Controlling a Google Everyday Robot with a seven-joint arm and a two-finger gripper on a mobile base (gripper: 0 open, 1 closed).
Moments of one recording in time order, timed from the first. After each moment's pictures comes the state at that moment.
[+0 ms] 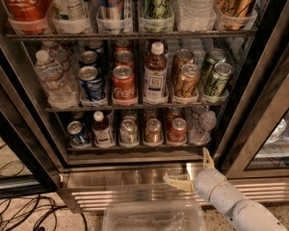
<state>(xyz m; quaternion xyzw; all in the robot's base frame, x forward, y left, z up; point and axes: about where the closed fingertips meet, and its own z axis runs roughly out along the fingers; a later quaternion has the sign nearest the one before) 0.506 -0.162 0.590 -0.24 0.76 0.12 0.59</state>
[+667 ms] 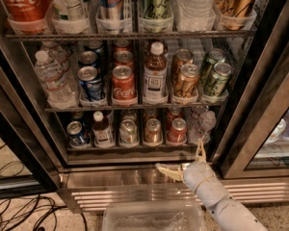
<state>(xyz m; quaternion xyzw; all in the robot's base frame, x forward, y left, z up) 0.543 -0.146 0.602 -0.22 0.71 0.08 0.66</state>
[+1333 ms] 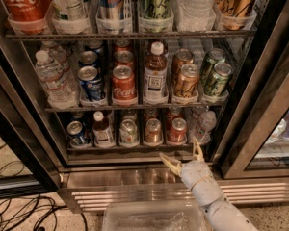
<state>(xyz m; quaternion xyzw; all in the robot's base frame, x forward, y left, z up) 0.556 -0.147 0.606 -0.20 0.69 0.04 0.70</state>
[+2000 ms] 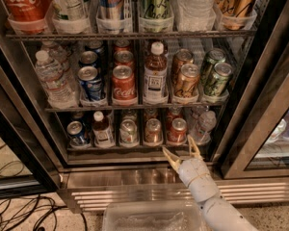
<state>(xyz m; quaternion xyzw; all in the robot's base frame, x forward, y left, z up) 0.568 -0.148 0.602 -0.19 0.69 0.02 0.70</state>
